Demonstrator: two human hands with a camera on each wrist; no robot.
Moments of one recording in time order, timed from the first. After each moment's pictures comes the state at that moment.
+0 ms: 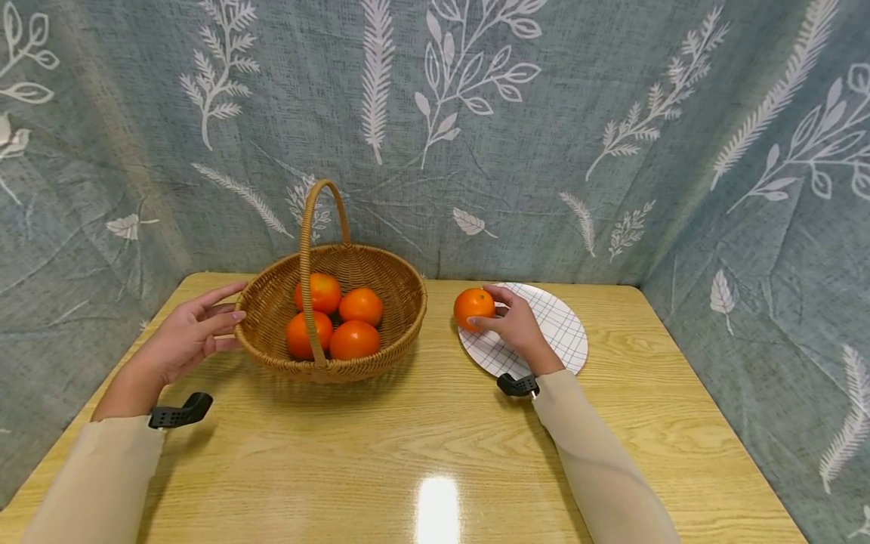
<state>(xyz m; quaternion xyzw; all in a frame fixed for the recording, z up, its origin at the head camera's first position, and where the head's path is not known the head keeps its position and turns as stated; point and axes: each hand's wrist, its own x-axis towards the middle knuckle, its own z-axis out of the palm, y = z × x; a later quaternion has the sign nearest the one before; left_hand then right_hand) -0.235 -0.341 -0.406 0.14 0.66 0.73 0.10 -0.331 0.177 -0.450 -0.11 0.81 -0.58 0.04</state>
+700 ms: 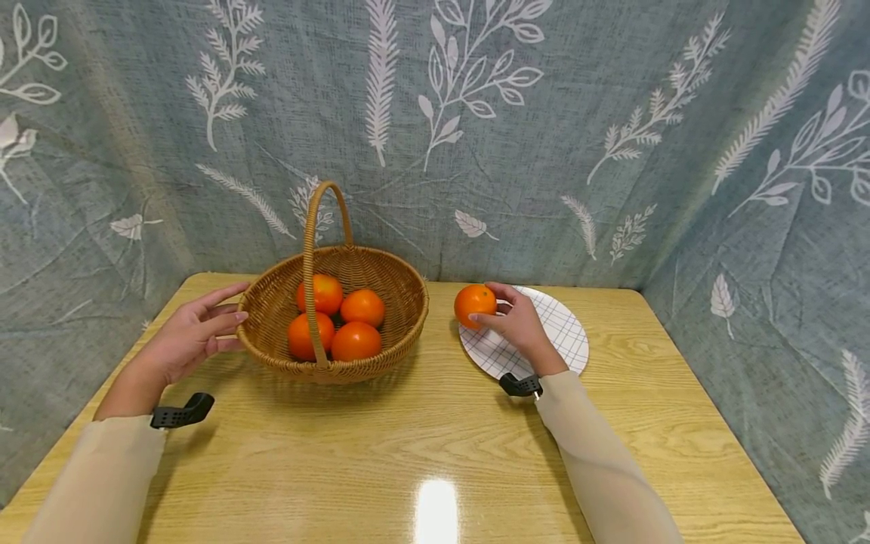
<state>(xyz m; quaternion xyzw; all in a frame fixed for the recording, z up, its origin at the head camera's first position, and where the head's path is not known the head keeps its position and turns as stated) -0.234 -0.343 -0.407 0.14 0.67 0.72 0.09 -0.329 0.176 -0.440 -0.11 0.80 -0.60 0.04</state>
